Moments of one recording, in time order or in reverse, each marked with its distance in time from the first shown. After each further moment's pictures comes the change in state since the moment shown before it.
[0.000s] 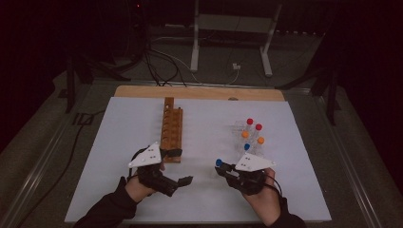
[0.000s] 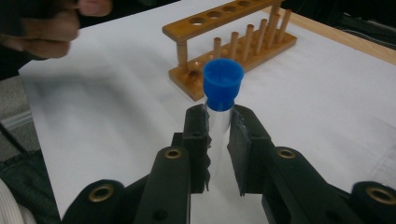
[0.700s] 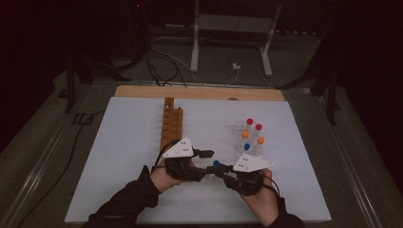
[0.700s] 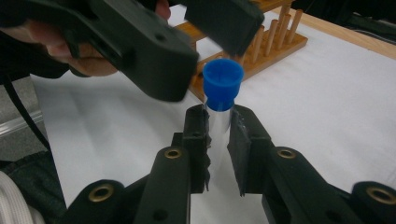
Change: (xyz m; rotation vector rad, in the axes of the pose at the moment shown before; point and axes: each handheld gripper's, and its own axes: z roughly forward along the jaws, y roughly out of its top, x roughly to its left) left arm -0.003 0.021 0.058 0.078 -0.053 0.058; right arm 0.003 0.000 0.003 -0.004 0.026 0.007
